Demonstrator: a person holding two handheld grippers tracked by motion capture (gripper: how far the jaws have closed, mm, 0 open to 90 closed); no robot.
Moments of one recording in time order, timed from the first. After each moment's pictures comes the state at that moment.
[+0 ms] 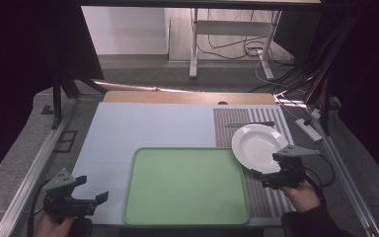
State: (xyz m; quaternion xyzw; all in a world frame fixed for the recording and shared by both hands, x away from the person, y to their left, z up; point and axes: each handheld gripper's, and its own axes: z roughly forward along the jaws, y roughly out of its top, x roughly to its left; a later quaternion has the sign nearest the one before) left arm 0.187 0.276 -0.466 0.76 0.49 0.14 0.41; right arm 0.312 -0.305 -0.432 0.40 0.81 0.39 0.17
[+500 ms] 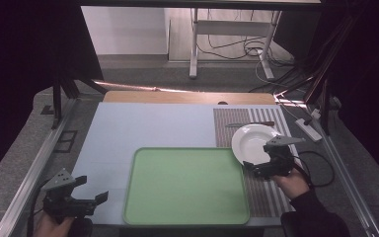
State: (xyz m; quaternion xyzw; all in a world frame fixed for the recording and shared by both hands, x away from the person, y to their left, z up) left arm 0.187 0.278 -0.466 0.76 0.49 0.13 0.41; right arm 0.345 -0.288 -0.437 0.38 0.82 0.39 0.16
